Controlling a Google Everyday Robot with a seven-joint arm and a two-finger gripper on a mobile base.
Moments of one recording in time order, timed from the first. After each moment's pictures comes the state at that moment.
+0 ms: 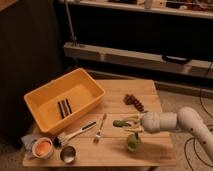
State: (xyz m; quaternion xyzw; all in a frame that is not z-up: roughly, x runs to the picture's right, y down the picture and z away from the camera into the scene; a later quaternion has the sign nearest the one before) arm 0.108 0.169 0.677 -0.19 -0.54 0.19 0.80
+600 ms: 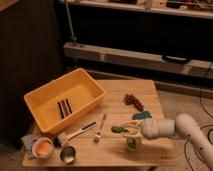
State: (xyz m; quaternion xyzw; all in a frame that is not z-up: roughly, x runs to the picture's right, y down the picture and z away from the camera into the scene) arm 0.100 0.195 0.681 -0.20 -0.57 0.20 0.77
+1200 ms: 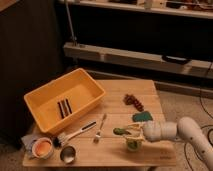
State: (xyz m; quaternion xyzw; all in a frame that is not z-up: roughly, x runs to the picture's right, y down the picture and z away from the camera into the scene) arm 0.114 0.204 0.680 -0.20 -0.57 0.21 0.77
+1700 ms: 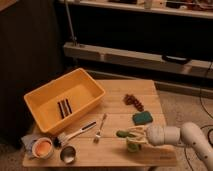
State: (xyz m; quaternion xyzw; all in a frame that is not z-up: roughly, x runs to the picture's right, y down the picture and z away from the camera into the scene) arm 0.128 0.218 0.691 -0.18 -0.57 0.22 0.77
